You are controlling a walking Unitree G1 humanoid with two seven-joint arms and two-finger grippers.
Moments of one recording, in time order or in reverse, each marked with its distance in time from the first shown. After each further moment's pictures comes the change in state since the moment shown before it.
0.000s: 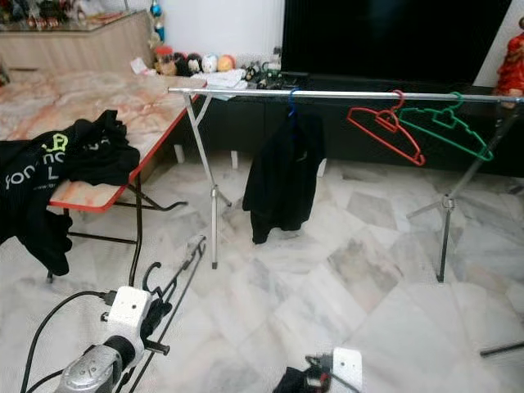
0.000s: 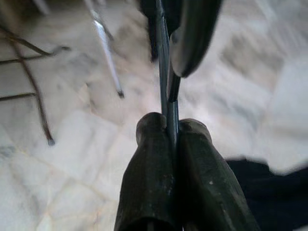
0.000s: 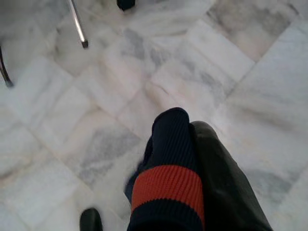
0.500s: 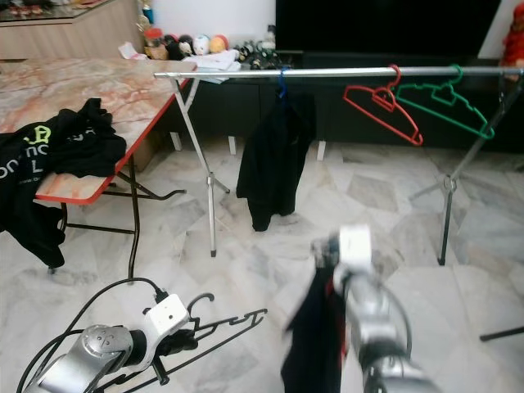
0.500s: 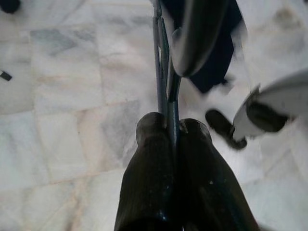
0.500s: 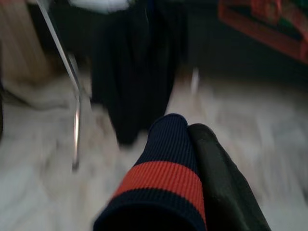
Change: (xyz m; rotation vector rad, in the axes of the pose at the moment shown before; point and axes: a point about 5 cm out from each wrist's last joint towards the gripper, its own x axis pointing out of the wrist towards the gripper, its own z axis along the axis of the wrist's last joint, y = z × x) left arm 0.021 -0.013 0.006 0.377 0.287 -0.560; right arm 0.017 0.015 0.221 -0.243 -0.547 0.063
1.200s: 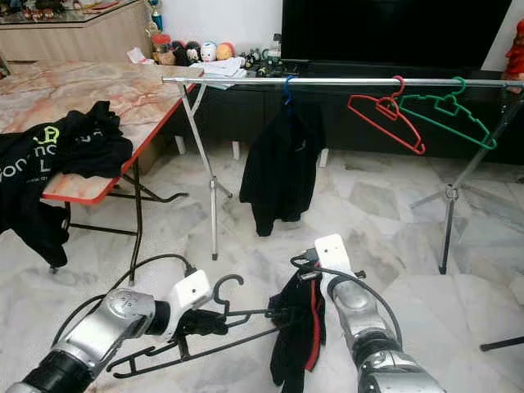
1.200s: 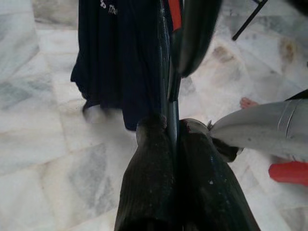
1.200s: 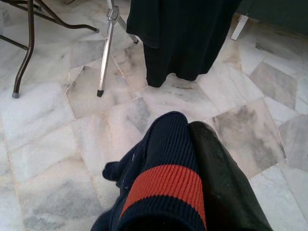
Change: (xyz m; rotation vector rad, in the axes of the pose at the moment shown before) left arm 0.016 0.005 0.056 0.016 -0.150 -0.235; right arm -0.008 0.013 -0.038 -0.114 0.293 0.130
